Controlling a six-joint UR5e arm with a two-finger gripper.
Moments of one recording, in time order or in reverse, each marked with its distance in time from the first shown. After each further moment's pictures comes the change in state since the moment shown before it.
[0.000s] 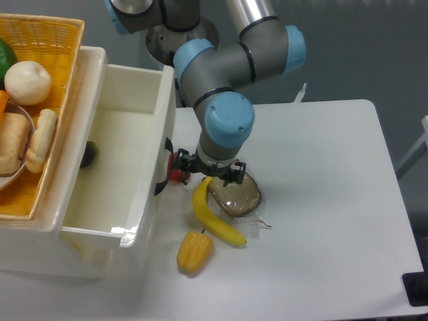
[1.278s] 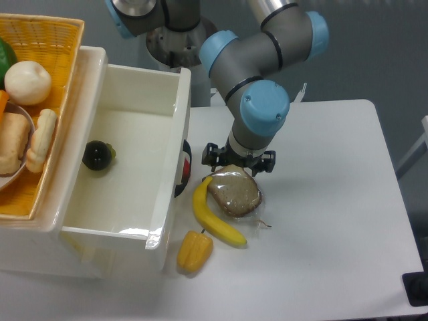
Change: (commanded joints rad) arm 0.133 -0.009 -0.006 -0.006 0.011 -0.002
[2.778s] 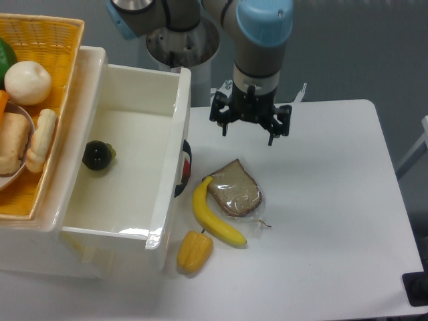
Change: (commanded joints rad) arm 0.055 0.161 0.028 0.000 0.046 0.203
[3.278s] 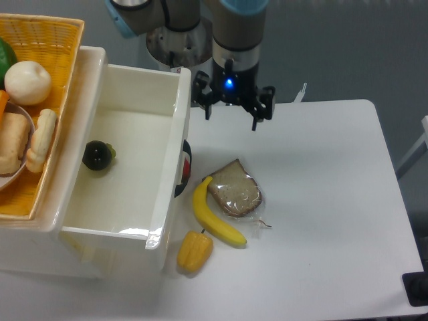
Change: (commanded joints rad) arm 0.000 0.087 0.000 -0.035 -0.003 0.012
